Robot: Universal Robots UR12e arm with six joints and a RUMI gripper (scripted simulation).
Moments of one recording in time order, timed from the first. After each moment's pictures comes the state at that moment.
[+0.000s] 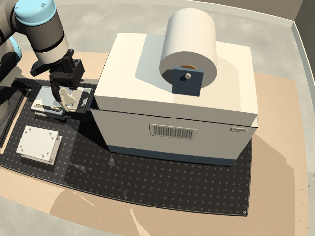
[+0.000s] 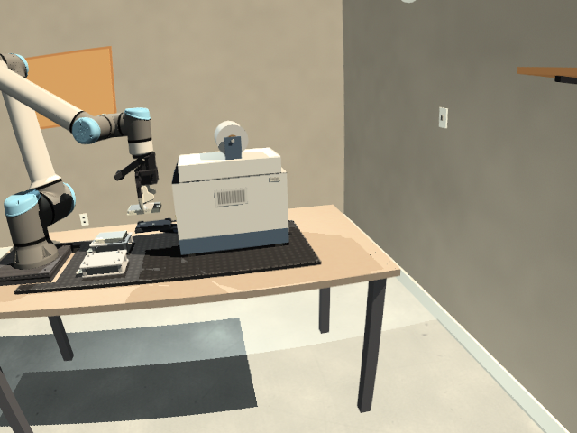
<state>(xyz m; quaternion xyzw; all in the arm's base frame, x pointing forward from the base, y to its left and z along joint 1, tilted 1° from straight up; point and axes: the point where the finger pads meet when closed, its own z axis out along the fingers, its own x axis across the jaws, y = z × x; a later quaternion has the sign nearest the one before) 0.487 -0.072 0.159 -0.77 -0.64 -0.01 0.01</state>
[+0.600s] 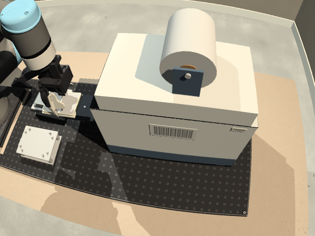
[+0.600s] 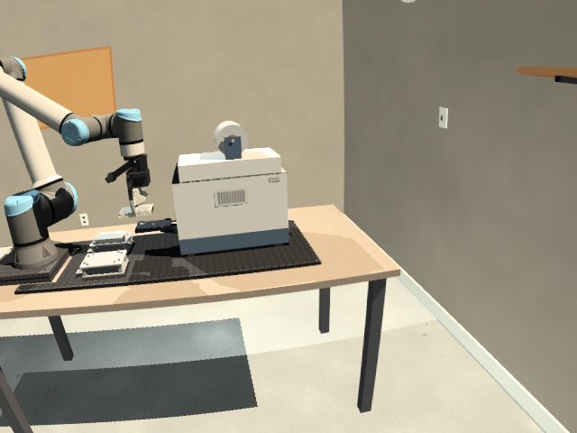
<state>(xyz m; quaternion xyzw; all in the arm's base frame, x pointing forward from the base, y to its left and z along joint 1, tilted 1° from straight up) 0.454 -0.088 0.159 -0.77 -0.64 -0.01 0.01</state>
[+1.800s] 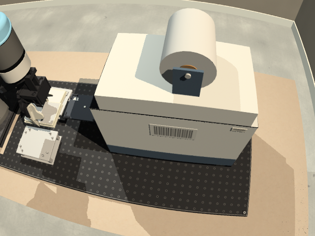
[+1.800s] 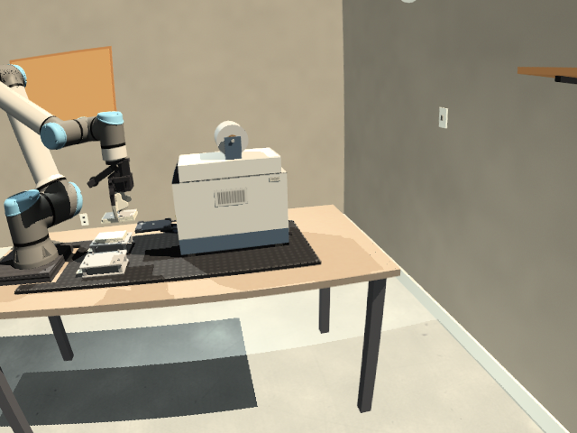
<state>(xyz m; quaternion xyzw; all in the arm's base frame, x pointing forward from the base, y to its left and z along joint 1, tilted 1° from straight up) 0.387 -0.121 0.159 -0.77 -0.64 -0.01 0.01</state>
